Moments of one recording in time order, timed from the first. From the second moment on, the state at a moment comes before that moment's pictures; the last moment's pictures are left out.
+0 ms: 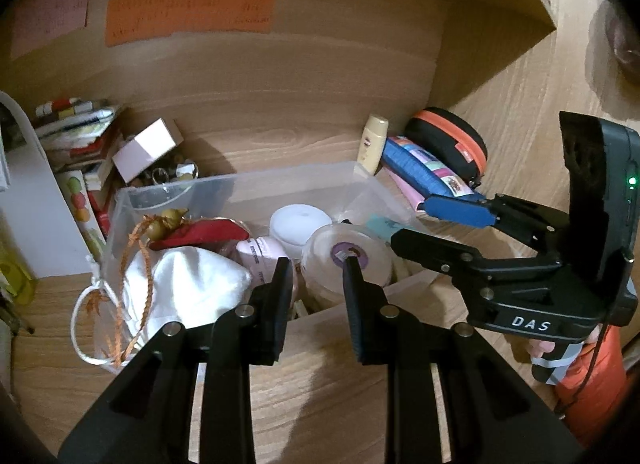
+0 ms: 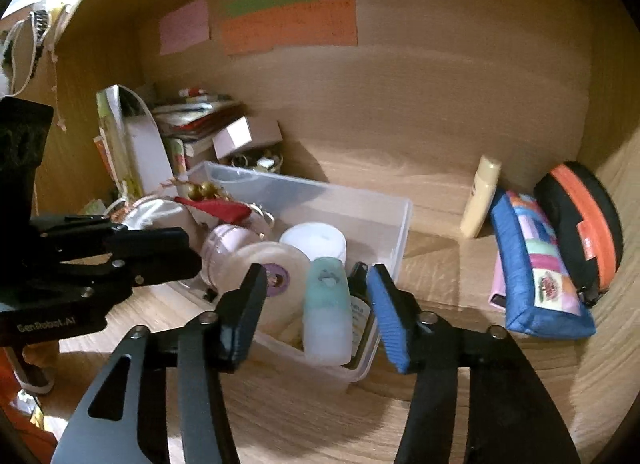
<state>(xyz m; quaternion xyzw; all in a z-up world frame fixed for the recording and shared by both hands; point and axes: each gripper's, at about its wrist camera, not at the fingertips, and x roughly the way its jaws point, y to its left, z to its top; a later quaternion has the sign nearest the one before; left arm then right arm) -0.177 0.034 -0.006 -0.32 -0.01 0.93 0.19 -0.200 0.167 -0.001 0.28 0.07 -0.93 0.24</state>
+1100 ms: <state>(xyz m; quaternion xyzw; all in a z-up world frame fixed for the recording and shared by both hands) -0.071 0.022 0.027 -0.24 0.03 0.97 0.10 -0.098 0.168 0.027 0.24 0.06 -0.94 0.23</state>
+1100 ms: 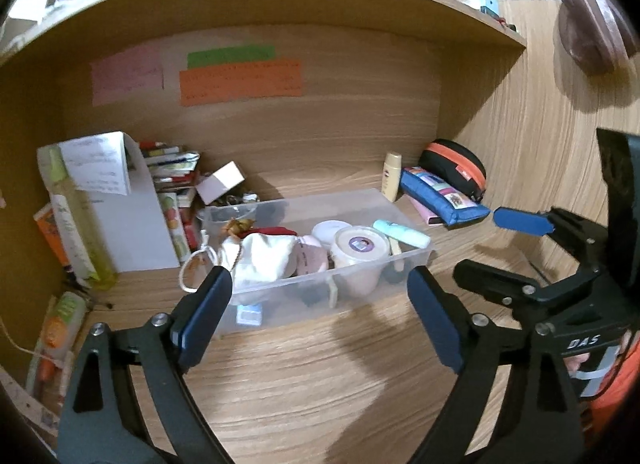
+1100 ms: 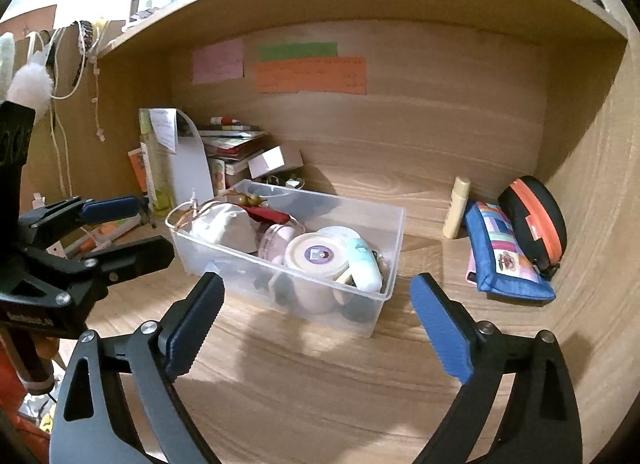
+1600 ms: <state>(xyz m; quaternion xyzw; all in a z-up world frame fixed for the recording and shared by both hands) -0.045 0.018 0.016 -0.25 0.01 0.96 0.08 -0.050 0.170 0.026 0.21 0.06 -0.95 0.24</state>
